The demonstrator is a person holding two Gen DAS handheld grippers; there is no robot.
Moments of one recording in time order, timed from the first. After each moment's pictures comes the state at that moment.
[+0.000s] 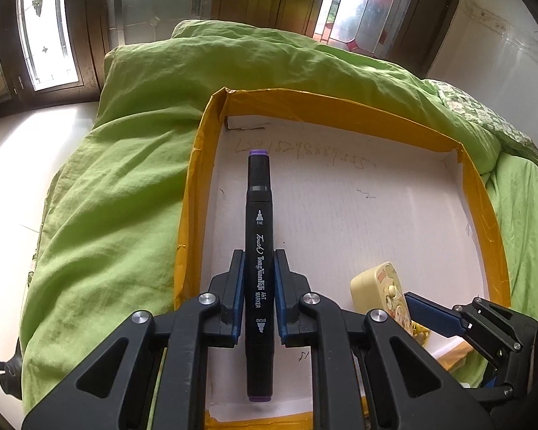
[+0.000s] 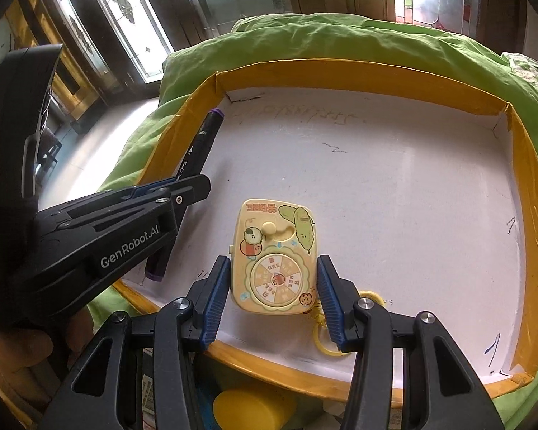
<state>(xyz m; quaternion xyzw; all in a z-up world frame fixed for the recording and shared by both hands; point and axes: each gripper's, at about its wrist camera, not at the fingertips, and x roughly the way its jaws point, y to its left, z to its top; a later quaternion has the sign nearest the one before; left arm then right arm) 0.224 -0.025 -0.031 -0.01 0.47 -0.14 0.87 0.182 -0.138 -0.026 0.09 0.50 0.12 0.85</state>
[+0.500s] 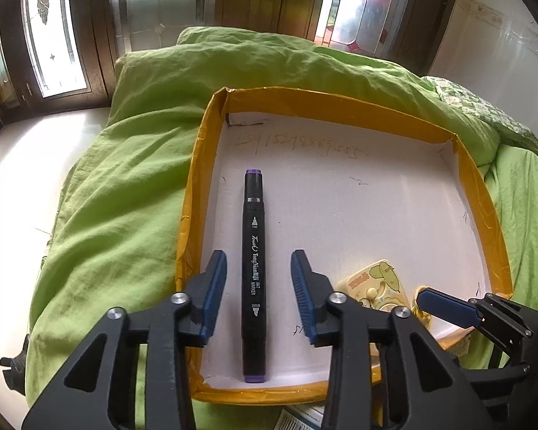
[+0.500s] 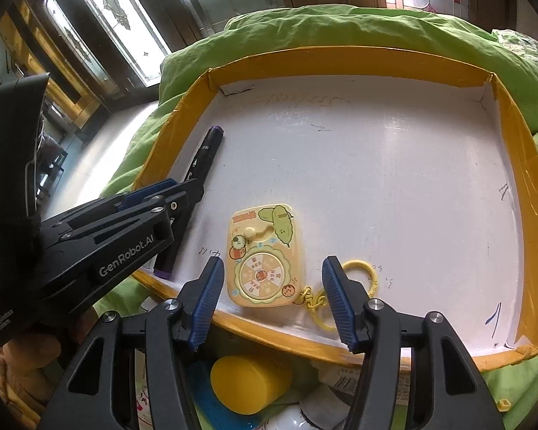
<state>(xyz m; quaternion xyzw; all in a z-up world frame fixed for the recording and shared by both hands) 0.199 -0.027 -0.022 0.00 0.46 -0.12 0.88 0.171 -0.152 -0.025 0.12 0.51 0.12 0.84</state>
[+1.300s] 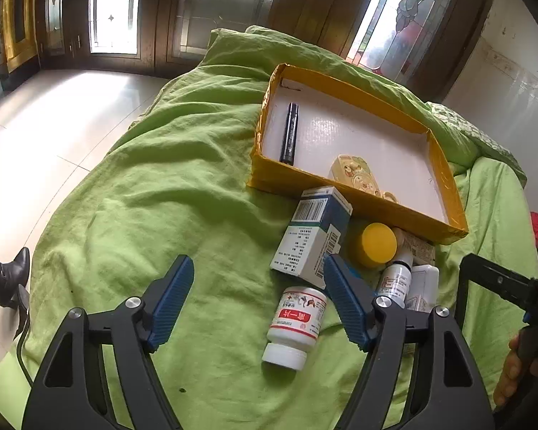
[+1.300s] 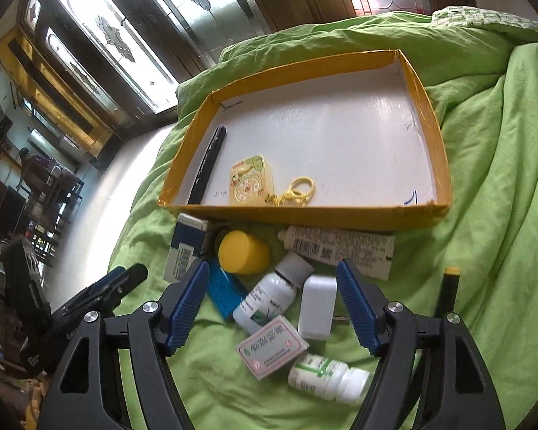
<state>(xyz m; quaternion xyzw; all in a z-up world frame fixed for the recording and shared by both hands) 0.054 0.027 -0.015 -0.09 0.46 -0.07 0.88 0.059 -0.212 0.015 0.19 0.48 0.12 0.85</state>
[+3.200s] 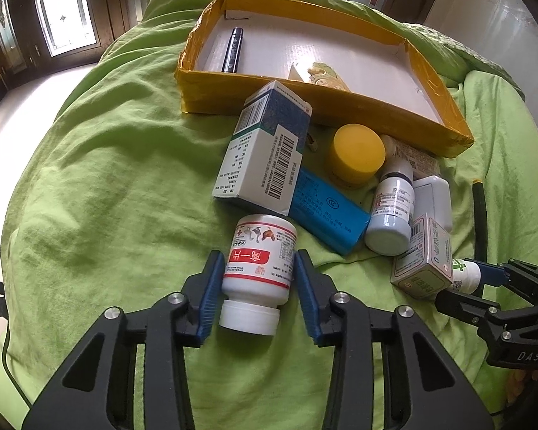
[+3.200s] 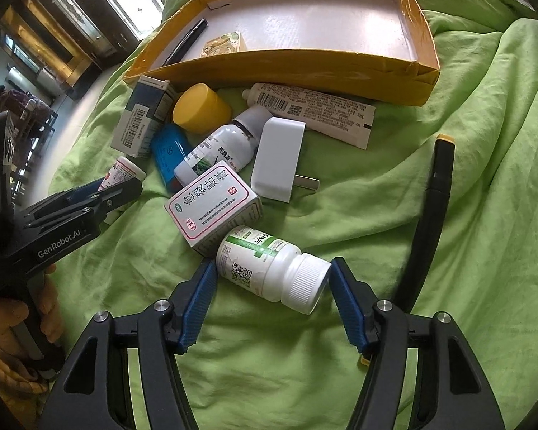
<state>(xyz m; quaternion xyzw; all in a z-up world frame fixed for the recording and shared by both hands) 0.042 -0.019 -0.054 0.00 0.53 -0.12 0.84 0.009 -0.193 -0.046 0.10 0.59 0.11 0.80</state>
